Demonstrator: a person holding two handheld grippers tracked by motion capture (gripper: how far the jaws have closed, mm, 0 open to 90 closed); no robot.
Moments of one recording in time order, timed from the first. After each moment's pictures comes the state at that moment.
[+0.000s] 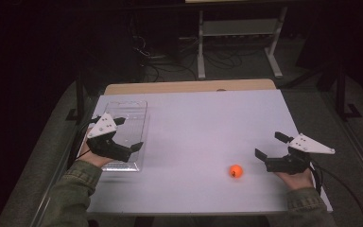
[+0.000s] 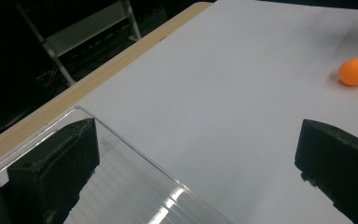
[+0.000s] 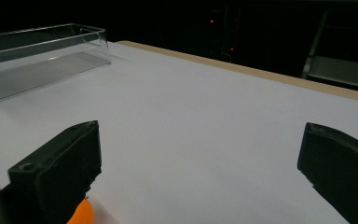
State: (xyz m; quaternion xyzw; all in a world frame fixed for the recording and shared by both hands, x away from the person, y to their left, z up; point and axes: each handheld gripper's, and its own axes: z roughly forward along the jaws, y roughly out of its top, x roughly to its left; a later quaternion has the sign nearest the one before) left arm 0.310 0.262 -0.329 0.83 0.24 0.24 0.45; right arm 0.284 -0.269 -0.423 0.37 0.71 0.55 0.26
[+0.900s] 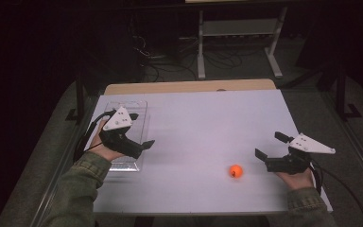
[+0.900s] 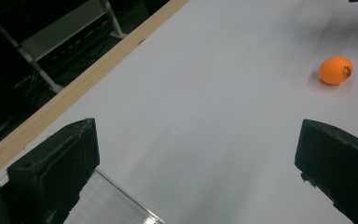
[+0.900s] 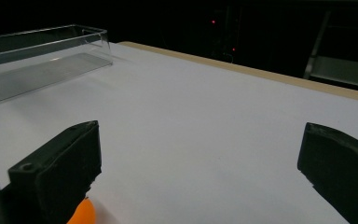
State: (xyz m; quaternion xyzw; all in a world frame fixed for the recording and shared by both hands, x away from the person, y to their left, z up) left arm 0.321 0.228 -0.316 0.86 0.20 0.22 0.43; right arm 0.285 -0.270 -0.423 0.37 0.71 0.55 0.25
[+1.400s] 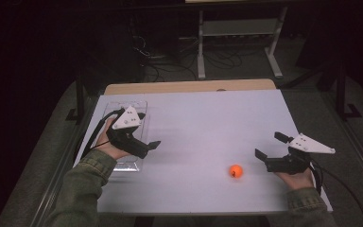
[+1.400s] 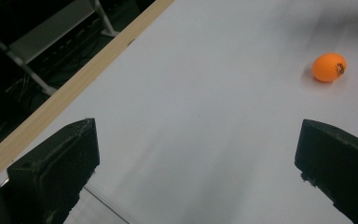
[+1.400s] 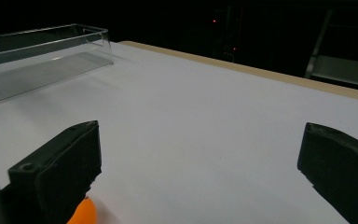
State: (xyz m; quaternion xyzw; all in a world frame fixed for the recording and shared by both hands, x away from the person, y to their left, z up) left arm 0.324 0.211 -0.314 0.87 0.18 0.21 0.41; right arm 0.285 -0.269 -0.423 0.37 0.71 0.55 0.25
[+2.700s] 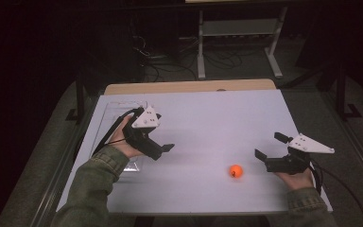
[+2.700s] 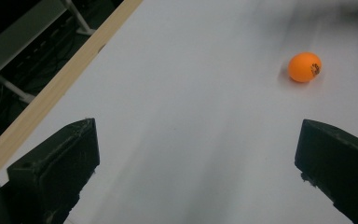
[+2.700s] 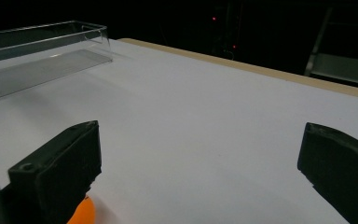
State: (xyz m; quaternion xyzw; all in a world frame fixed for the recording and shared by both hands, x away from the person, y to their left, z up) left arm 0.326 0.172 -0.312 0.89 0.14 0.19 0.39; right arm 0.285 -0.269 -0.424 0.37 0.71 0.54 0.25
